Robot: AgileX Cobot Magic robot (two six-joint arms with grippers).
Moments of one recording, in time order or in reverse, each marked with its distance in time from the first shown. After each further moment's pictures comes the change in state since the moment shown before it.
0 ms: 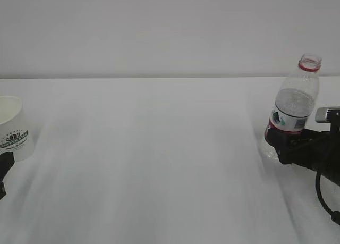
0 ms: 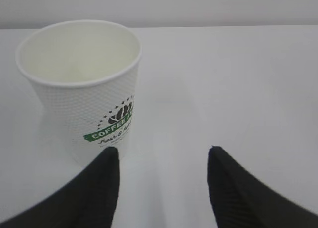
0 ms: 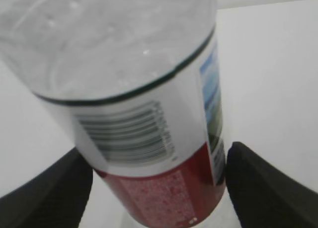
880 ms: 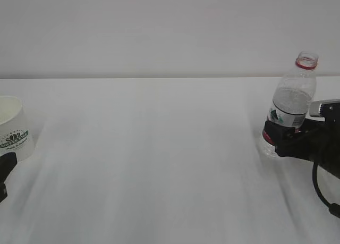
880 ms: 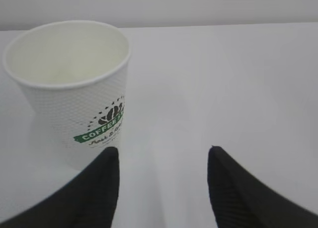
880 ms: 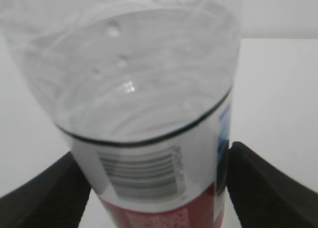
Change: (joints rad) left arm 0.000 0.000 0.000 0.026 0.000 0.000; right arm 0.000 0.000 -0.048 -0.014 0.000 -0.086
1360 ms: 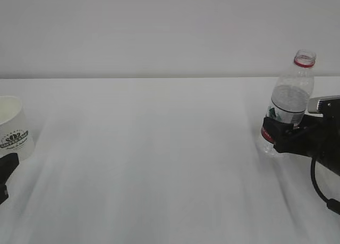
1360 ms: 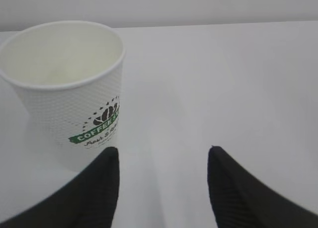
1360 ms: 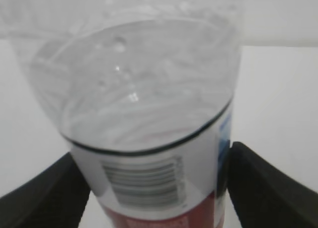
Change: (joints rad) left arm 0.000 0.000 0.000 0.016 0.000 0.000; right arm 0.000 0.003 -0.024 -0.003 0.000 -0.002
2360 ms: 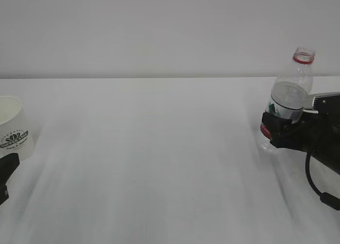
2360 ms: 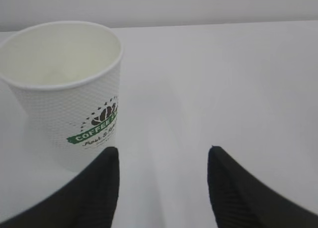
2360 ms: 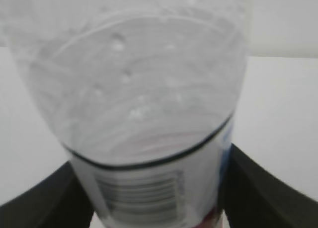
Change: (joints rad) left arm 0.000 0.000 0.000 0.004 0.000 0.000; right arm 0.000 0.048 -0.052 -0.003 -0.020 -0.004
